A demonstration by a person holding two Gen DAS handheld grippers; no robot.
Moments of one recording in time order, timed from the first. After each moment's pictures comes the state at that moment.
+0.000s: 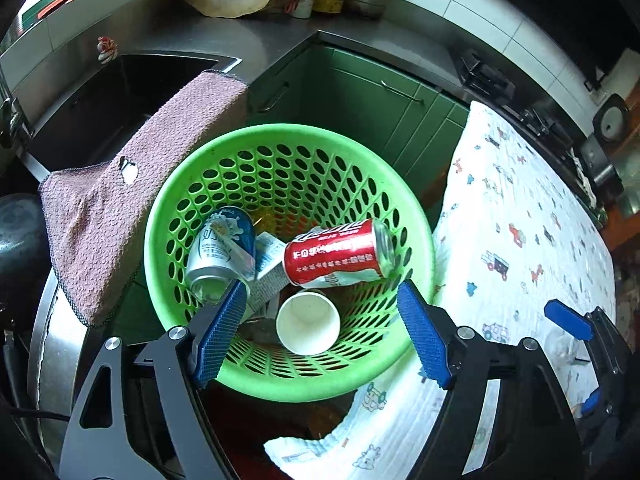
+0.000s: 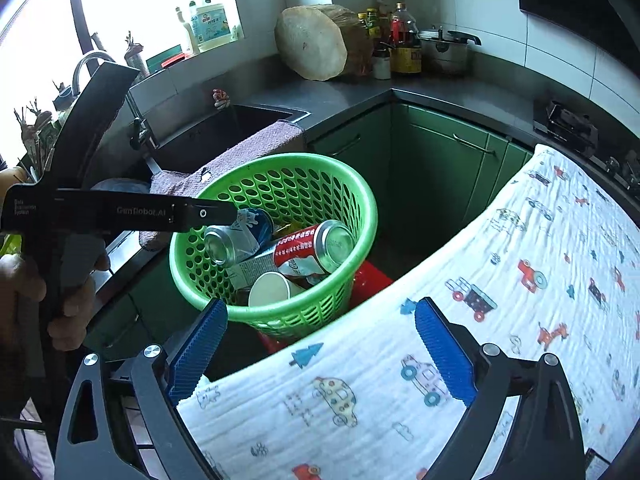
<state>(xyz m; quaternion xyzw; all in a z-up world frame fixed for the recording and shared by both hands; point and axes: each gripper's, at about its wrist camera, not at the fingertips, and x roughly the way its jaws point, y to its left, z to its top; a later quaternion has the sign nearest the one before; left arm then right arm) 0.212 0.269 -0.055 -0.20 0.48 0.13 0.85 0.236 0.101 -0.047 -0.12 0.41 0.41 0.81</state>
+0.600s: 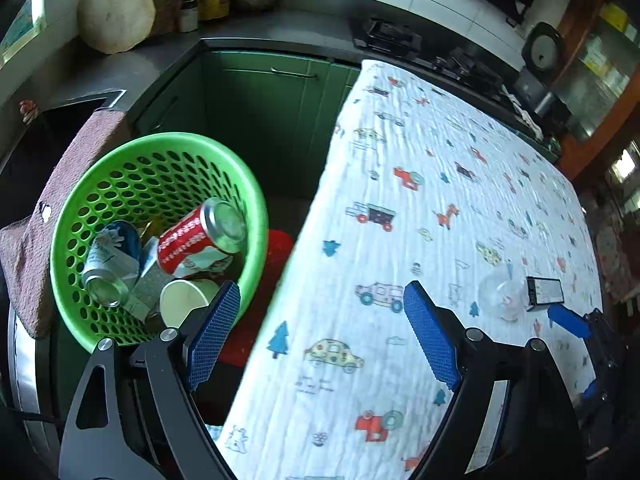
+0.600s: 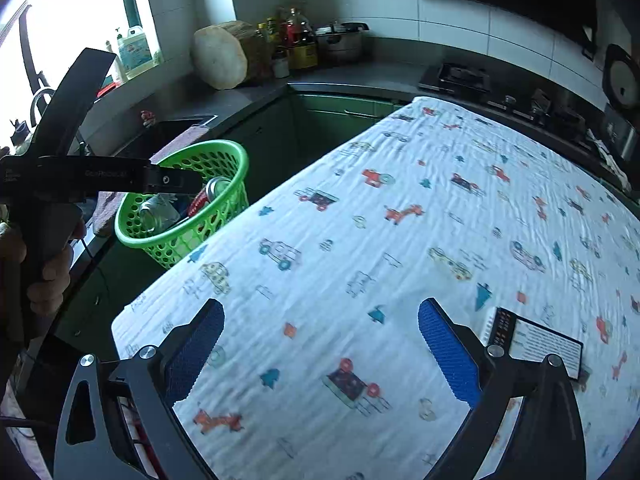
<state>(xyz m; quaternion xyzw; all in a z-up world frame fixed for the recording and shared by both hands) 0.234 0.130 -0.042 -0.12 0.48 0.01 0.87 0.200 -0.067 -0.053 -0.07 0.42 0.28 0.86</state>
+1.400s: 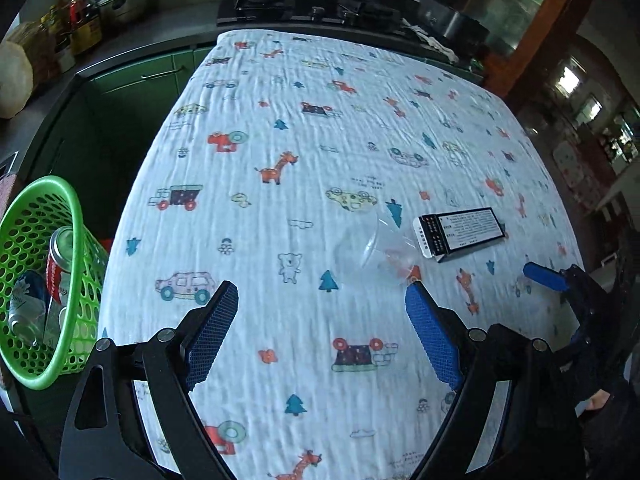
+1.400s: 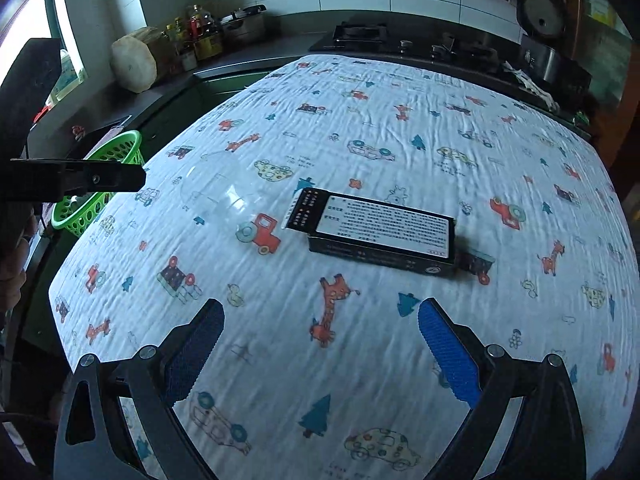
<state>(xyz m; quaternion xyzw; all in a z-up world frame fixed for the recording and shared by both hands) 0.249 -0.026 -0.056 -0.04 0.51 -0.12 0.85 0.191 -0.215 -0.090 -0.04 0.46 0.17 0.87</state>
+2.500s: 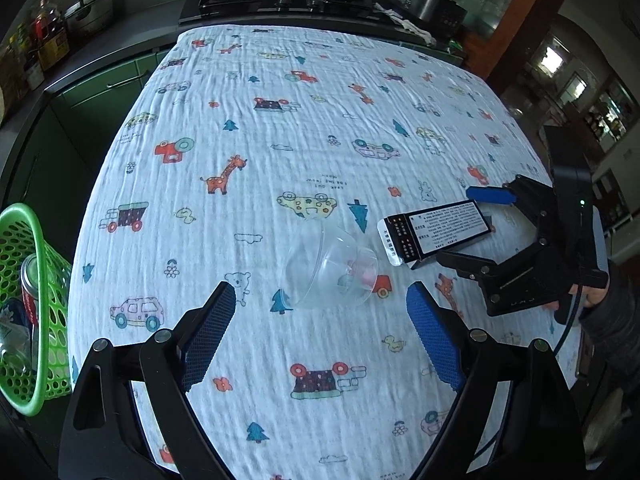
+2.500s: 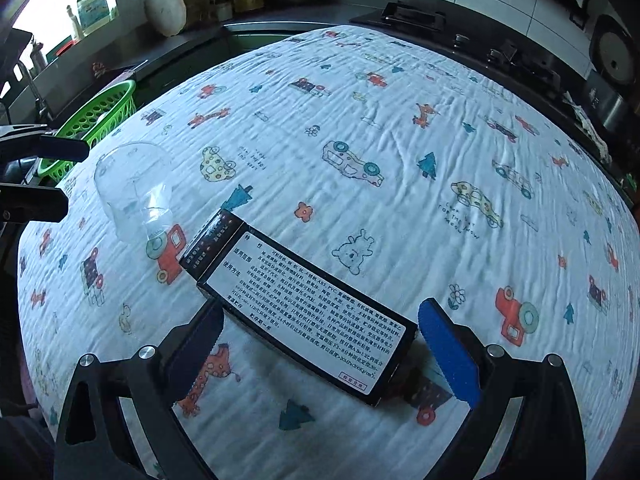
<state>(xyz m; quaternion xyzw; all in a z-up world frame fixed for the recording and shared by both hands) 0.268 -0.064 -0.065 -0.02 0.52 -0.16 0.84 0.291 -0.232 -0.124 -0.15 0.49 0.26 0.82</state>
